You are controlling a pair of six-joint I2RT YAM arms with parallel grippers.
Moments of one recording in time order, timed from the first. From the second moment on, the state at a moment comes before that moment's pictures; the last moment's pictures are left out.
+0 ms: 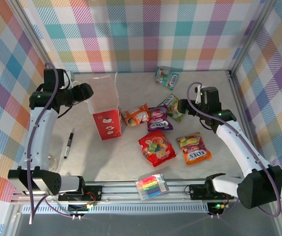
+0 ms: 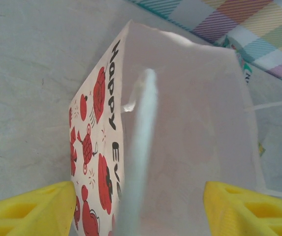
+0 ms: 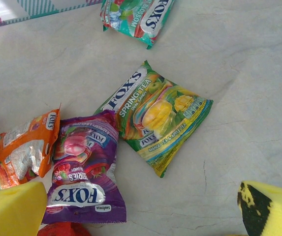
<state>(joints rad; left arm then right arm) 0.01 1.33 1.52 -0.98 0.24 -0.41 0.27 1.20 1.03 -0.54 -0.01 0.30</state>
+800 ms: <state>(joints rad) 0.01 1.29 1.37 -0.94 0.25 -0.42 0.27 1.23 1.05 -0.54 -0.03 0.31</state>
